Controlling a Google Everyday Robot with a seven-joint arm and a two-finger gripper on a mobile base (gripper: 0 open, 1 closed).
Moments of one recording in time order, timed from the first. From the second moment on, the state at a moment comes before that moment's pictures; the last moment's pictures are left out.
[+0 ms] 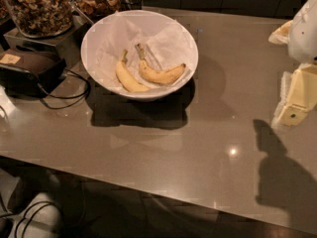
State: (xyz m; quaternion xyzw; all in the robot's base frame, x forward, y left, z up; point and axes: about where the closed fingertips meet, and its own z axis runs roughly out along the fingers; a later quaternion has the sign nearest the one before) arm 0.438 -0.217 0.976 -0.60 0.78 -0.03 0.16
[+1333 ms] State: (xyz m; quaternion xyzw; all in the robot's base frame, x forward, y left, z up) arm 0.499 -0.168 0.968 -0.56 0.82 -0.08 0.08
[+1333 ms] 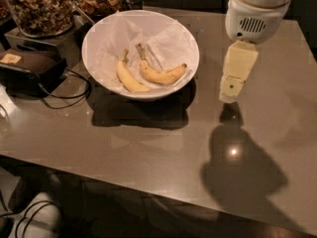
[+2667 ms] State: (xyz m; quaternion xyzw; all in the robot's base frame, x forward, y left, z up) arm 0.517 -0.125 0.977 -0.57 0.82 -0.02 0.10
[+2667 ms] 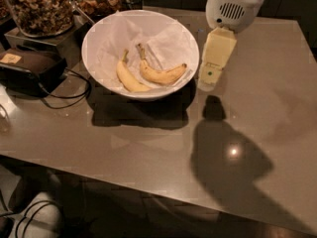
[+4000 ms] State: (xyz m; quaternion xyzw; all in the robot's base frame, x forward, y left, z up) arm 0.545 -0.070 0.971 -0.58 0.81 0.00 0.10
